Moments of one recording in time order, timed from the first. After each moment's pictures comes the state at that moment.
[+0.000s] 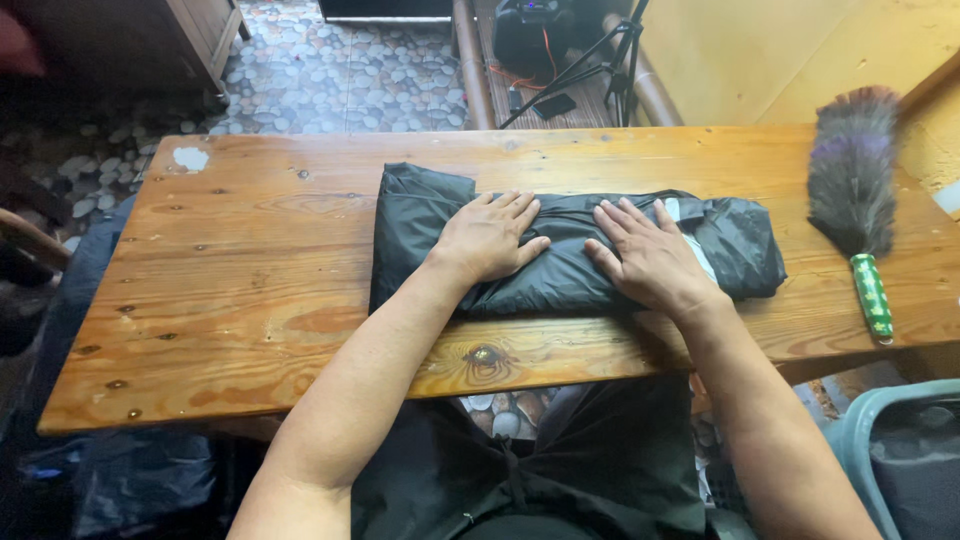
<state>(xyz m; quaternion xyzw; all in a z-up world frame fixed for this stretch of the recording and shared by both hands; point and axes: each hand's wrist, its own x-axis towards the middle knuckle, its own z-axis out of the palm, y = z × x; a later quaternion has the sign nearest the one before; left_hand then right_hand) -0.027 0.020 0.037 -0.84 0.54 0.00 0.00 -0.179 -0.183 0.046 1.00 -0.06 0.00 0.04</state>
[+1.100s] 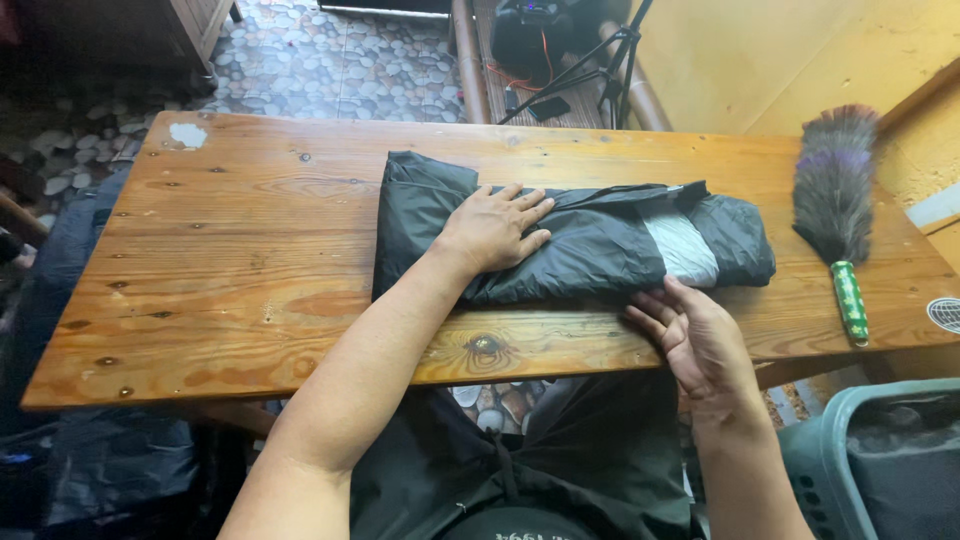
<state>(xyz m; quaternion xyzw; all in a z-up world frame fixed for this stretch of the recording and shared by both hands) -0.027 0.020 0.032 -0.83 0.55 -0.03 -0.04 -0.269 -0.141 0.048 0.49 -0.32 0.22 -0.78</state>
